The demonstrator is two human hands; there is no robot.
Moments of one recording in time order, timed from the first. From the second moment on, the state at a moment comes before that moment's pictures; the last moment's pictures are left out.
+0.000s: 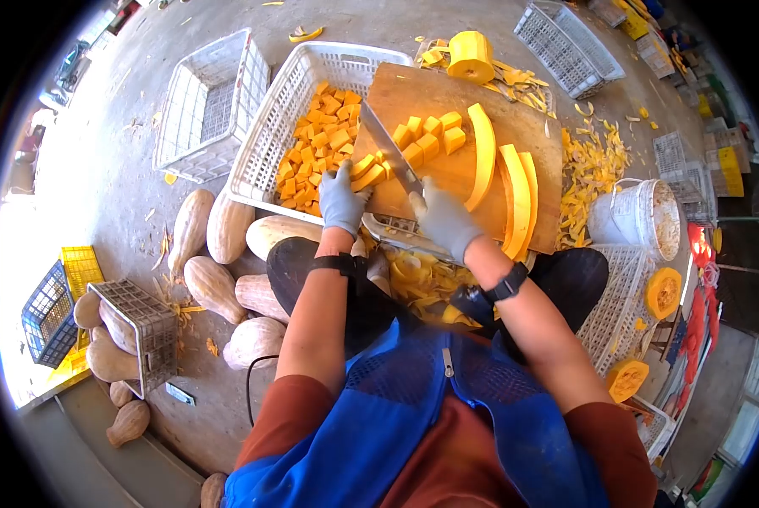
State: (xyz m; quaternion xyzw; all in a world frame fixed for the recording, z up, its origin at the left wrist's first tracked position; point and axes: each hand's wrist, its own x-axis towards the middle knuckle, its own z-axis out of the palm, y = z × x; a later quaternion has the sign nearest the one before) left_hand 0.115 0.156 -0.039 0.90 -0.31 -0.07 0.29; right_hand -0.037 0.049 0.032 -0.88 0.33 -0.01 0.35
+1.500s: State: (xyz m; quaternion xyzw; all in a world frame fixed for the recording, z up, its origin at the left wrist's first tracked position) left_hand 0.115 0.055 -0.038 0.78 -0.57 -0.19 0.19; right_hand -0.156 -0.020 0.030 -0.82 0.39 -0.29 0.31
